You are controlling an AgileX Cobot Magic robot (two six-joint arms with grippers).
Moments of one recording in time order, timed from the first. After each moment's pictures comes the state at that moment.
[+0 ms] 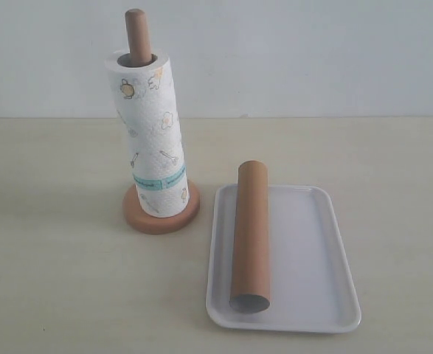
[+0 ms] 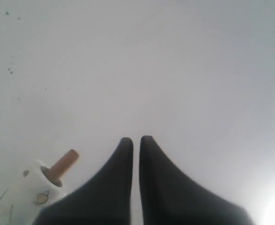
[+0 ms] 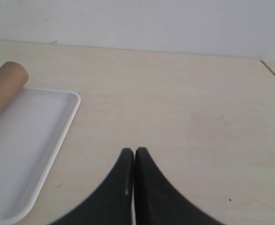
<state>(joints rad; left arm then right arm) 0.02 0.11 -0.28 1.02 -0.34 -2.01 0.06 0.01 0.00 -0.03 0.33 -0.02</state>
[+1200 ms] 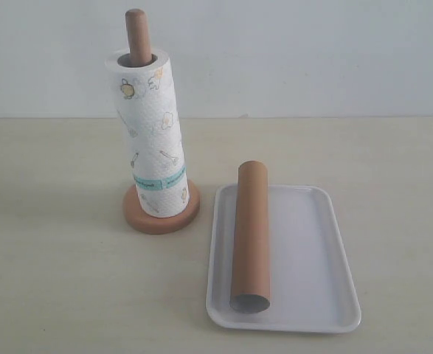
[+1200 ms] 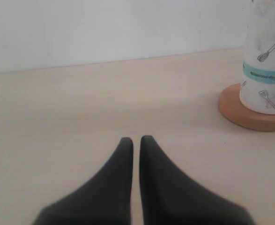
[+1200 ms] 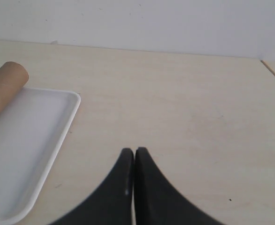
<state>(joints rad) -0.02 0.00 0.00 0.04 0.31 0.04 0.06 0.01 0.00 -0.03 0.33 -0.02</state>
